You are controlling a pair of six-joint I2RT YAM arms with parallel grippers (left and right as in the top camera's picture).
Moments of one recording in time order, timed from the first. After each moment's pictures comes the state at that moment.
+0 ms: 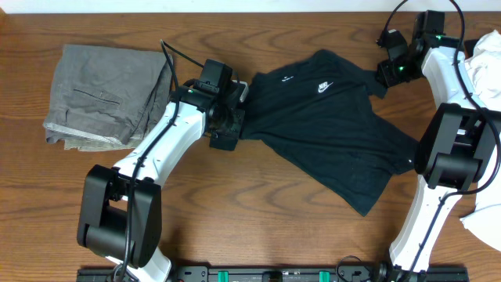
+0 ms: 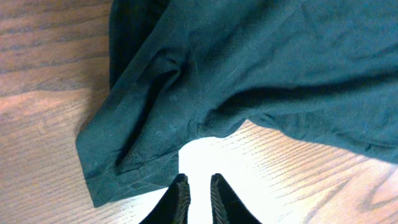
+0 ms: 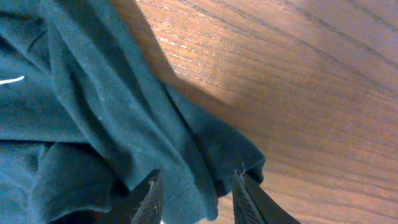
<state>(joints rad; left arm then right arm) -0.35 1.78 1.27 -0.73 0.25 -0.07 -0.17 2.31 1.89 -0.81 -0.20 -0.50</state>
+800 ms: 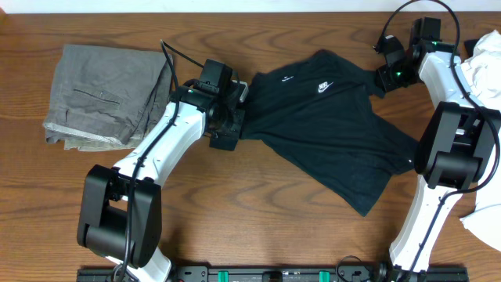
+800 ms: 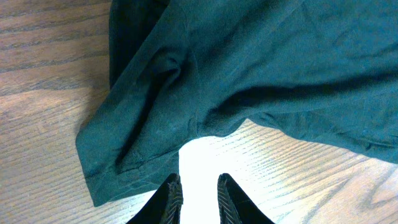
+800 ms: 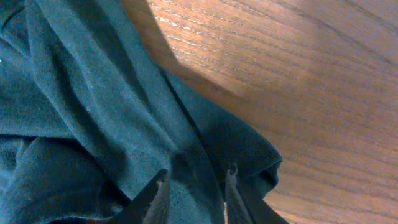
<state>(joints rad) -0.35 1.78 1.27 -0.74 0.25 -0.07 -0.17 2.31 1.84 -0.77 -0.19 -0.51</state>
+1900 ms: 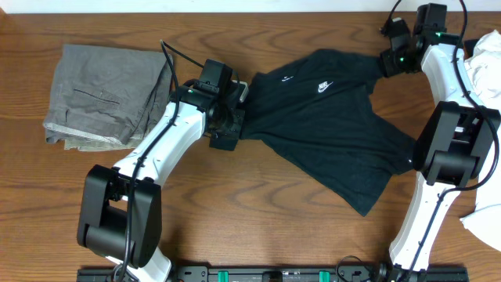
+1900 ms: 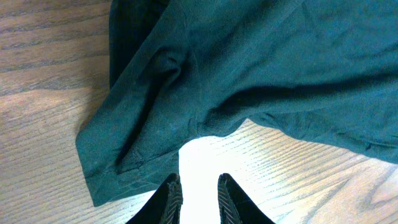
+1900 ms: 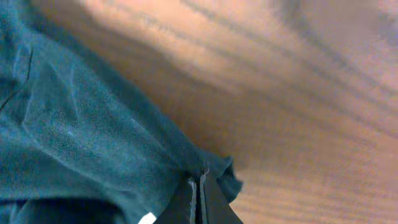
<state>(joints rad) -0.35 1.78 1.27 -0.74 0.25 -0.07 -0.17 2.35 1.97 -0.72 -0.19 -0.43</state>
